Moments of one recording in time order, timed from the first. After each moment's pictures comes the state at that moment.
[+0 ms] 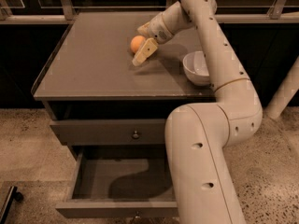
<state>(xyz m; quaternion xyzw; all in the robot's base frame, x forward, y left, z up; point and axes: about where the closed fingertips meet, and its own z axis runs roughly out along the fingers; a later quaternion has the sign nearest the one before) 0.796 0.024 0.855 -0.62 0.65 0.24 0.36</state>
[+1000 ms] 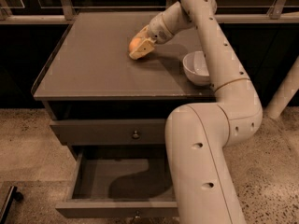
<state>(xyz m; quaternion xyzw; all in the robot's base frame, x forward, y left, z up) 0.797 0.024 0.855 -0.62 0.65 0.24 0.36</state>
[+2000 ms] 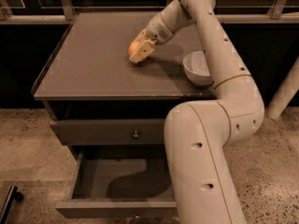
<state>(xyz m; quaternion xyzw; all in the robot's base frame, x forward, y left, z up) 0.764 0.026 0.857 -0.64 0.65 0.27 0.31</state>
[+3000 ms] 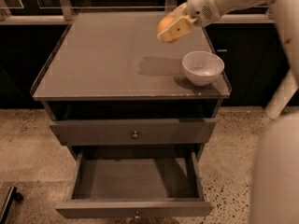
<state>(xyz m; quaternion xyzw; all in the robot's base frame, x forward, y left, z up) 0.687 -0.063 0.968 -0.56 0.68 0.26 0.38</state>
